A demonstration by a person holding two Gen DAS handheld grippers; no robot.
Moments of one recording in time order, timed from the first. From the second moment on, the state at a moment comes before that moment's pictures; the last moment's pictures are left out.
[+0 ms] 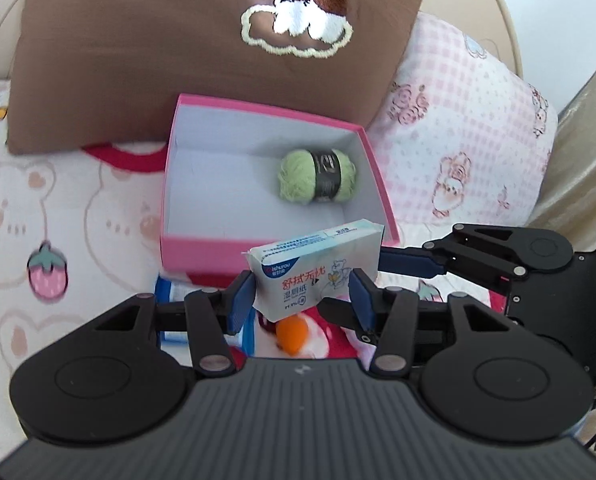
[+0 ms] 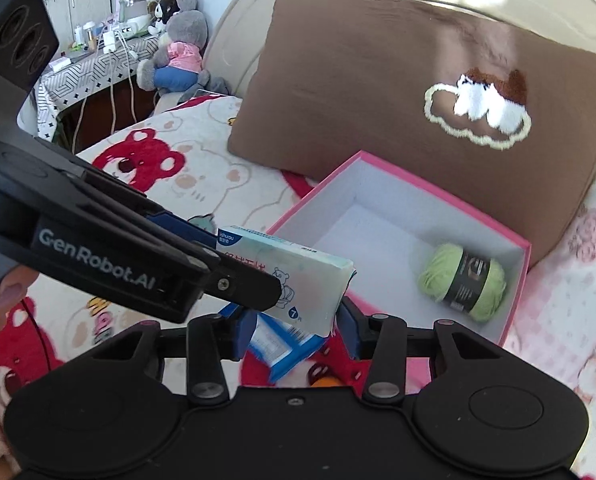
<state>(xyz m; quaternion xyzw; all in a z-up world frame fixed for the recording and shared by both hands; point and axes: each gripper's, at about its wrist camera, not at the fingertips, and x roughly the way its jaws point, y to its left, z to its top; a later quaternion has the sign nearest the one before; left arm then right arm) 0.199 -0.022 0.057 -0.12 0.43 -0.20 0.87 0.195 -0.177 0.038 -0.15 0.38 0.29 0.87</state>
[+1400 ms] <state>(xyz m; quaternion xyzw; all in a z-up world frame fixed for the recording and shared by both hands) 0.415 -0.069 -0.081 -0.12 0.54 -0.11 0.82 0.407 -0.195 -0.104 0.00 0.54 0.19 0.82</state>
